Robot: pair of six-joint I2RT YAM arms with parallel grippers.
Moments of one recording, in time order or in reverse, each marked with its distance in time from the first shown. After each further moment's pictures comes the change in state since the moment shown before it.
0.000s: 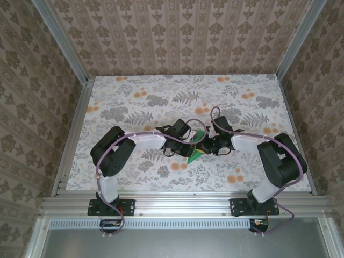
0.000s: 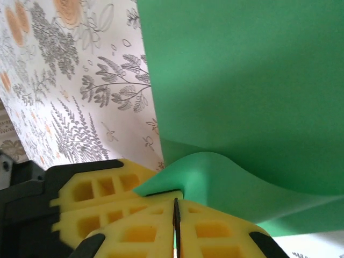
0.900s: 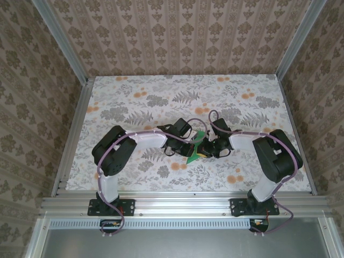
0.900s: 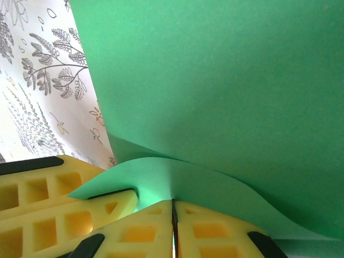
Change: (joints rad) left arm 0.000 0.020 0.037 -0.051 0.004 0.008; right arm -0.012 0.053 -0.007 -0.051 0.002 -0.066
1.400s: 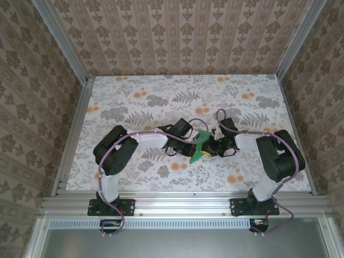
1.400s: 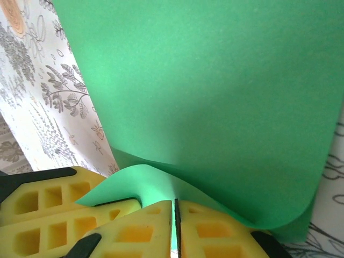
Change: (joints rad) left arm -0.002 0.014 0.000 0.047 0.026 0.000; right arm -0.107 -0.009 -0.044 0.056 -0.077 -0.021
